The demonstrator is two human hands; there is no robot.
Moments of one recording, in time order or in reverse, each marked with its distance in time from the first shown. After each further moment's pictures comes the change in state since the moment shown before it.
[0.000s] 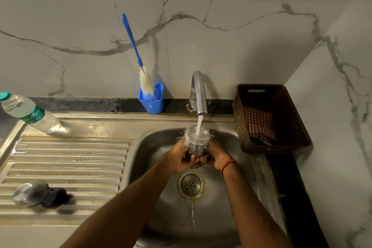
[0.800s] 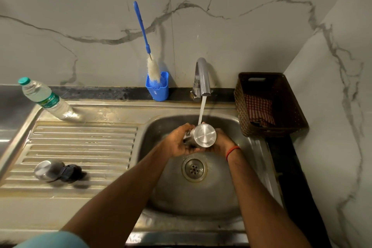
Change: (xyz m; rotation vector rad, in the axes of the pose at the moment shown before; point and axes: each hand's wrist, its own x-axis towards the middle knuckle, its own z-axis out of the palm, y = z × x) left_hand -0.053 -0.013 0.005 0.079 0.159 0.149; right_hand -0.036 0.012 -0.002 0.096 -0.135 -0.133
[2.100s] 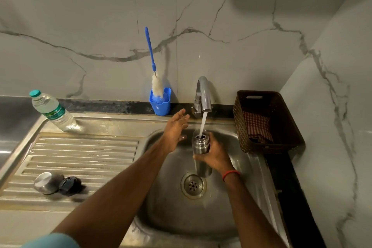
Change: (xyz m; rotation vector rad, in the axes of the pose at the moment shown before) left_hand 0.006 0.052 -0.001 0.164 0.056 0.563; right_hand -0.016 0.005 0.009 -0.707 0.163 -0.488
